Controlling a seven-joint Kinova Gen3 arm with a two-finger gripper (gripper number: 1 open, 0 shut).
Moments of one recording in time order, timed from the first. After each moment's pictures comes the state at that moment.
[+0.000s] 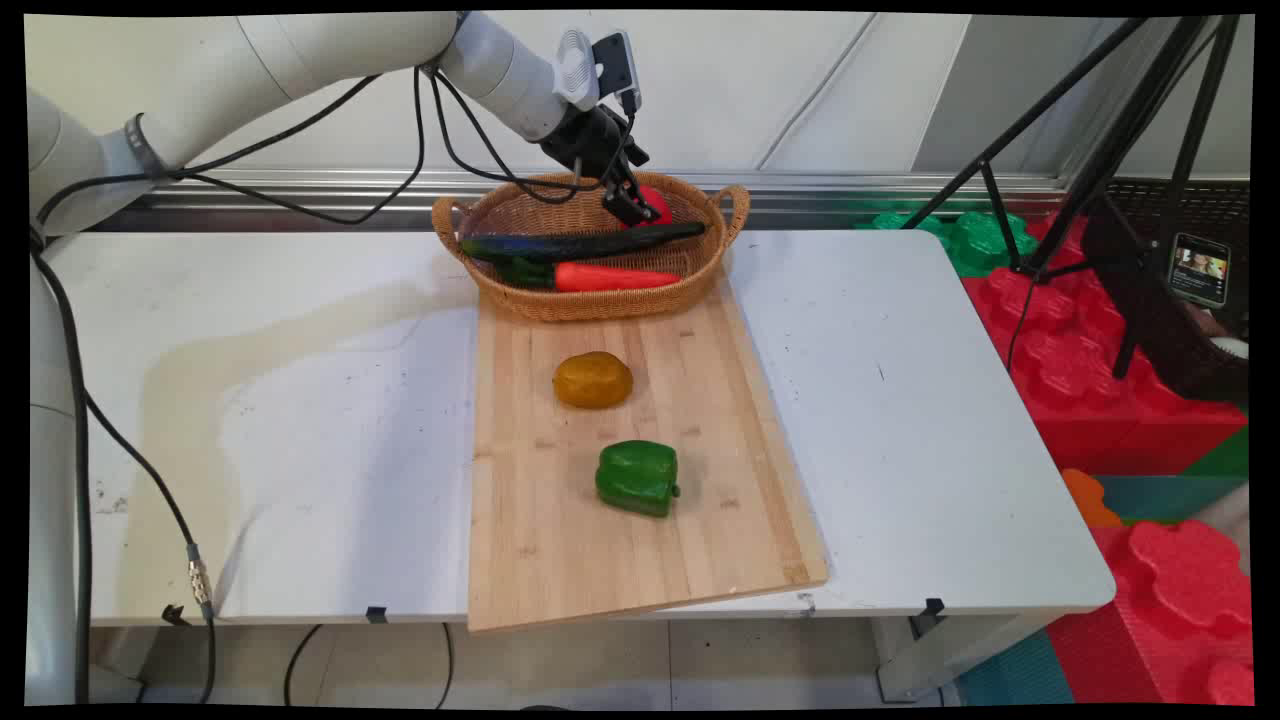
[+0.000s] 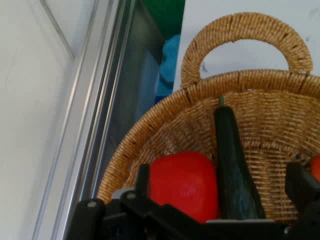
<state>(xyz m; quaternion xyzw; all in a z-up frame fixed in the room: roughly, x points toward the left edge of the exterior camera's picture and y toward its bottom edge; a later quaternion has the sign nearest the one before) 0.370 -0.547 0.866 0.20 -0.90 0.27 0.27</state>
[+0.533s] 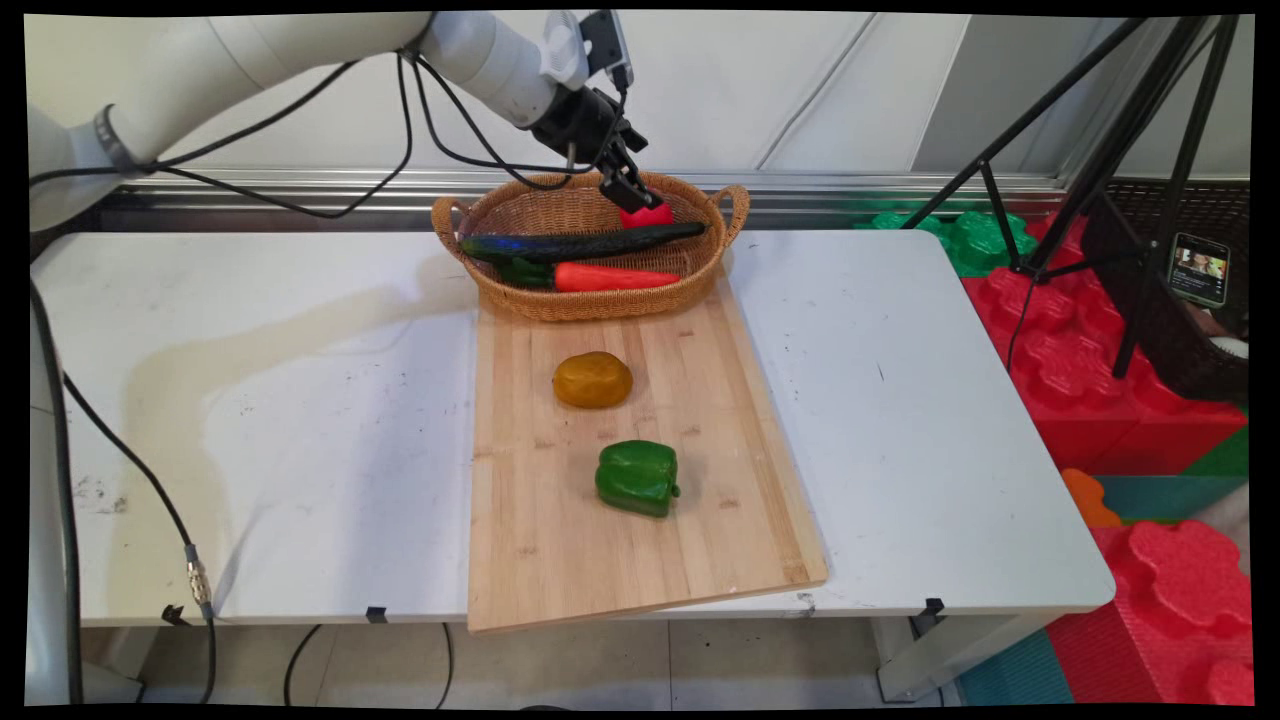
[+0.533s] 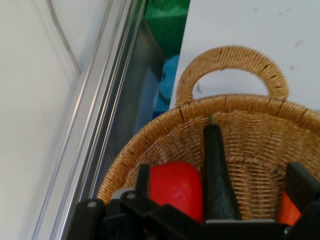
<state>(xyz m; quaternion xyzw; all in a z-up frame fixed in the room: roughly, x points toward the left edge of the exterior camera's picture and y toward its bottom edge) 0.374 -0.525 0.890 0.22 -0.89 0.27 0.29</state>
